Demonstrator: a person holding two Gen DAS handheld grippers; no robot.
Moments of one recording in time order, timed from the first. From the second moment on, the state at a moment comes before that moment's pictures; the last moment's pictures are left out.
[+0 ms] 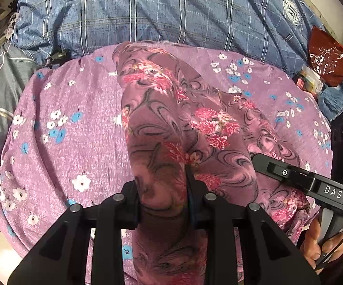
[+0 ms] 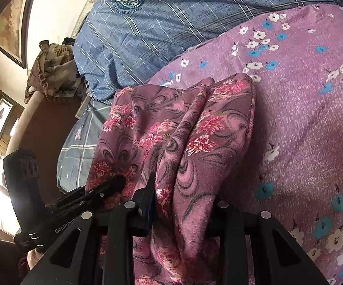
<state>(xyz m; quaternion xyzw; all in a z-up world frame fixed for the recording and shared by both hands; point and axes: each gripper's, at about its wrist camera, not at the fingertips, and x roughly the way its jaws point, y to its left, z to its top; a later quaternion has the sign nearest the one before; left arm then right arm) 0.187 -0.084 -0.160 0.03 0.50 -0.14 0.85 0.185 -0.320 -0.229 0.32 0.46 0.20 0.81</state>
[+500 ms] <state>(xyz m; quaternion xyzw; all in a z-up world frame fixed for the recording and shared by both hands) 0.174 -0.077 -0.165 0.09 0.48 -0.09 0.87 0.178 -0.323 -0.236 0.29 0.48 0.16 0.81</state>
